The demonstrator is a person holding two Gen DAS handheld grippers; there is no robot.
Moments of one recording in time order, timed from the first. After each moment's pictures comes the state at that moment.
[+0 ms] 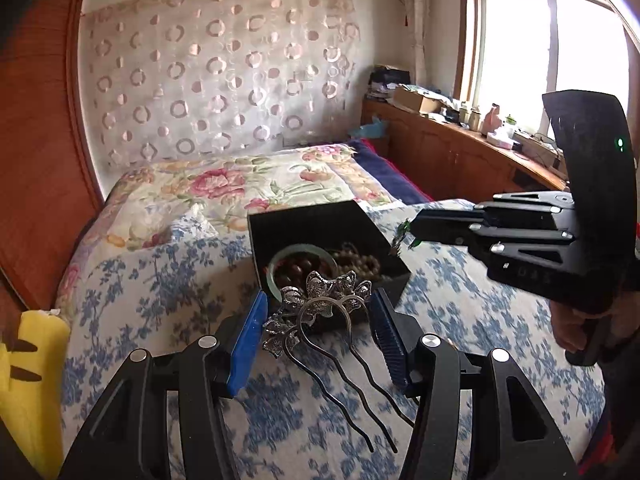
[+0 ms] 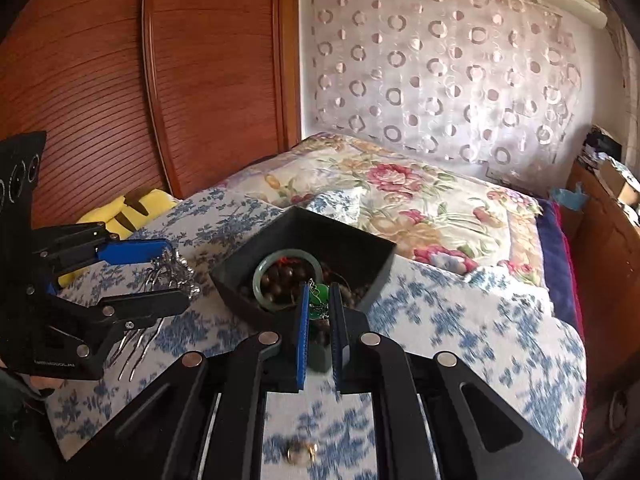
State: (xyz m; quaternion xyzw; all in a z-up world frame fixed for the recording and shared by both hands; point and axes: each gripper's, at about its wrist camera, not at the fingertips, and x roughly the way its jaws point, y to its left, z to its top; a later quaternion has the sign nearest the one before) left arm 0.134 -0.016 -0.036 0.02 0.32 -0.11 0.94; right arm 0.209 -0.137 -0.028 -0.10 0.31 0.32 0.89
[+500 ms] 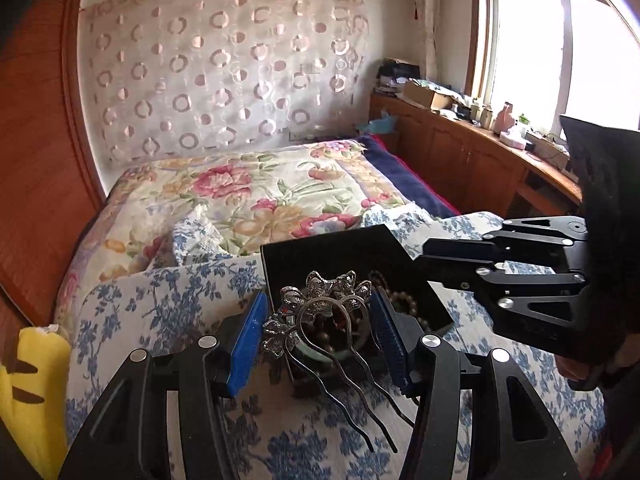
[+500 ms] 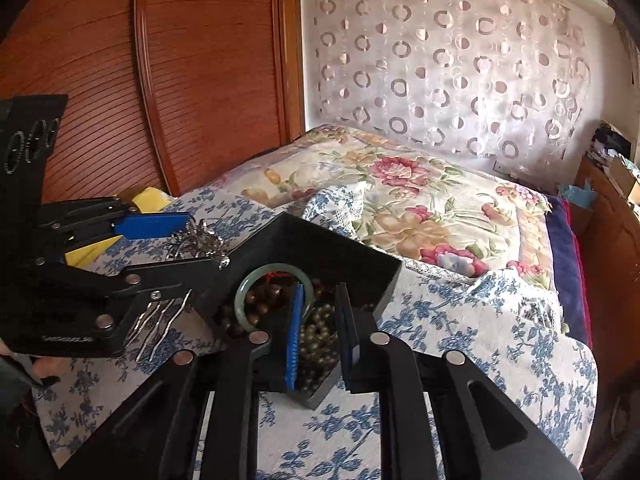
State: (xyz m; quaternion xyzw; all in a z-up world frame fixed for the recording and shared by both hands) left arm 0.191 -0.011 -0.036 0.02 0.33 -0.10 0.94; right arm 0.244 -0.126 -0.036 -0.10 0.32 0.33 0.88
